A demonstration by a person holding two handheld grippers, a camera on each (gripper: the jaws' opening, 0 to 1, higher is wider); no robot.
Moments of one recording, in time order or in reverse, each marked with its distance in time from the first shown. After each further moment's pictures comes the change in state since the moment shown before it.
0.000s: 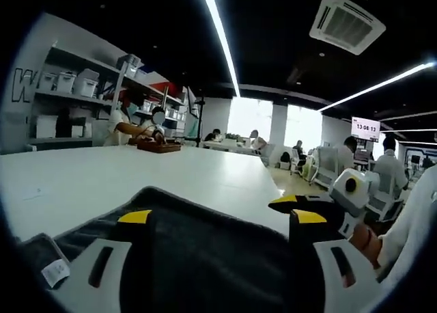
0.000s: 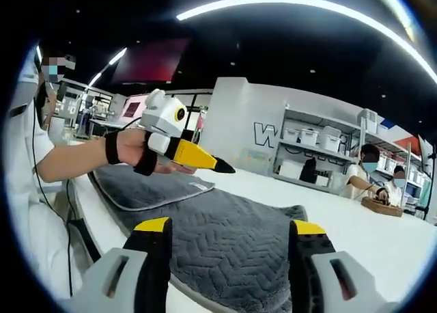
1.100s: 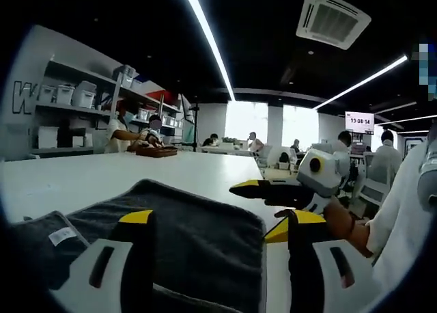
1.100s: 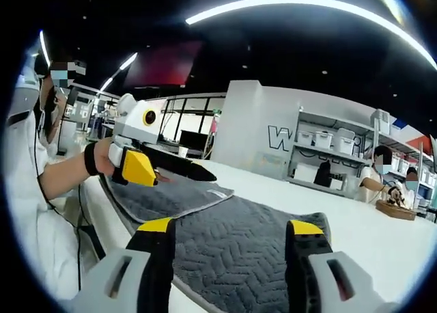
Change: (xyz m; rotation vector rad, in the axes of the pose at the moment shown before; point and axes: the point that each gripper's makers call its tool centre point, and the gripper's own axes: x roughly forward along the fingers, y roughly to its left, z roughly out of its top) left arm -0.060 -0.046 -0.027 0.048 -0.035 0.003; right arm 0.013 0.030 0.009 0.002 -0.023 0.088
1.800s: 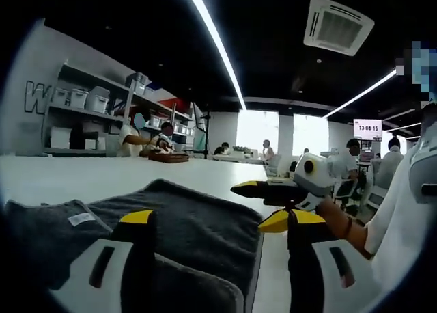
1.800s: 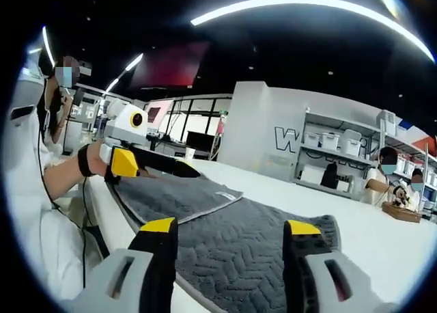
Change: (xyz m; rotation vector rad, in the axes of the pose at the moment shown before) left arm -0.046 0.001 -0.003 -0.019 -0.067 0.083; right arm 0.007 0.015 0.002 -0.001 -0.010 0.051
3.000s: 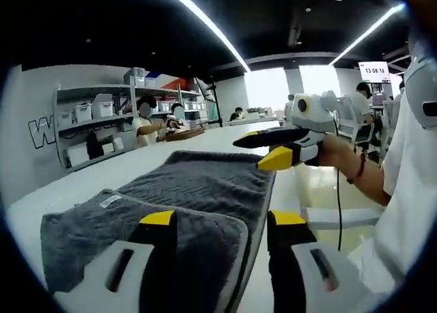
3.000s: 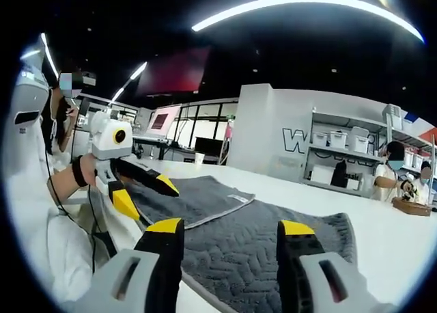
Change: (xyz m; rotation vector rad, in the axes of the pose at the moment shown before) left arm -0.038 -0.002 -0.054 0.239 0.237 0.130; right arm 0.003 0.012 -0.003 0.039 -0.022 0.055
